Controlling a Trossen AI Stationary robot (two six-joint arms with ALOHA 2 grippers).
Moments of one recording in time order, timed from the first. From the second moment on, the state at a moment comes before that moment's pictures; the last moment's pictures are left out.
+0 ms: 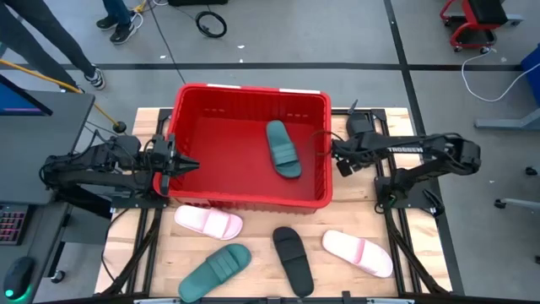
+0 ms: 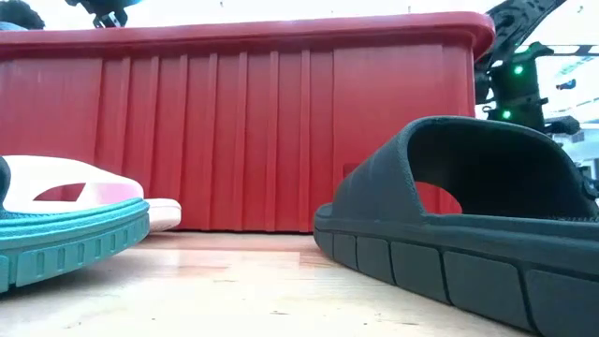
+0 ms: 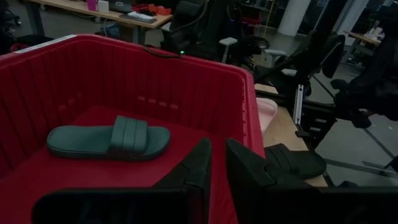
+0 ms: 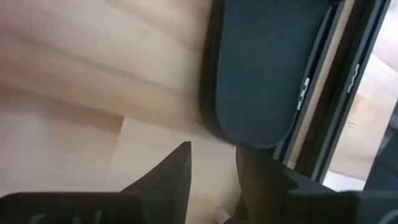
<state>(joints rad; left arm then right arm) 0.00 0.40 0.68 -0.47 -0.05 -0.21 -0.41 1.33 0.68 -1.11 0.38 0.85</state>
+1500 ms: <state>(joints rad) 0.00 0.46 0.68 -0.48 -0.05 -0.20 -0.54 1.37 0.58 -0.90 0.39 0.92</state>
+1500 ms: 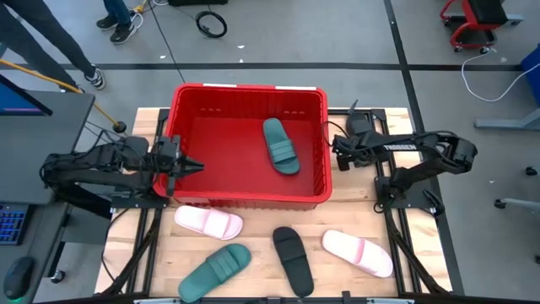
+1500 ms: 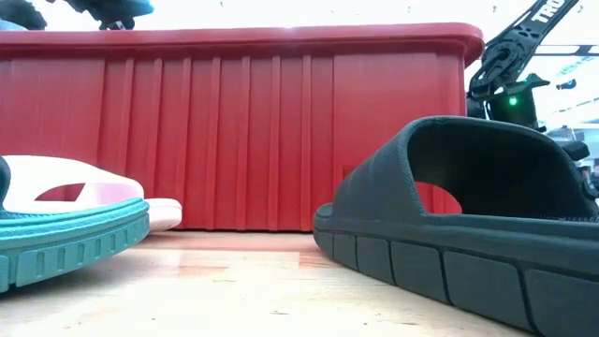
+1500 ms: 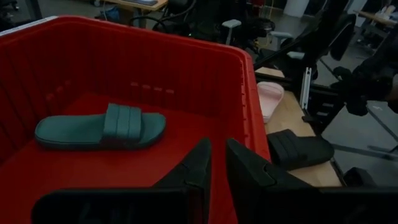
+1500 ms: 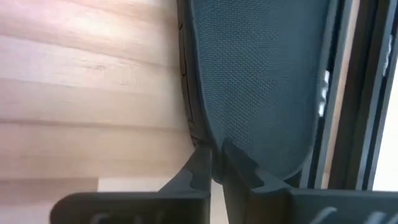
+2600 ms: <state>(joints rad) 0.00 0.46 0.68 -0.47 -0.05 -0.25 0.02 1.10 1.05 -0.21 0.44 0.39</state>
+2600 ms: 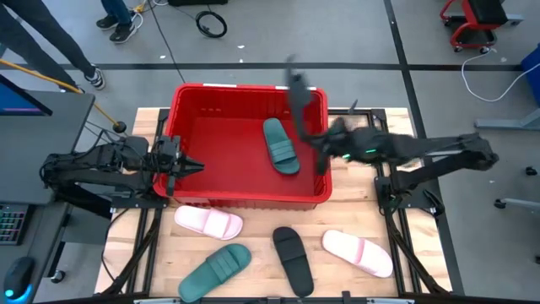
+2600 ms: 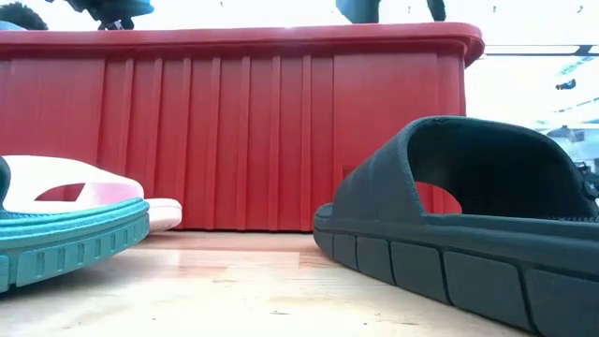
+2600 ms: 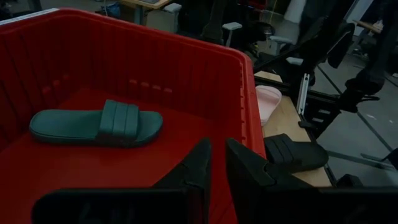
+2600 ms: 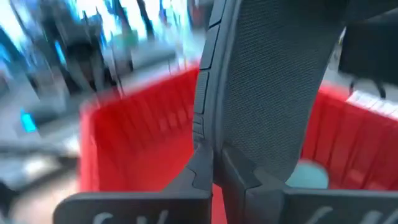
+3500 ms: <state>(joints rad) 0.00 0.46 0.68 -0.45 -0.05 -0.25 0.01 1.74 1.38 -0.86 0.04 0.24</state>
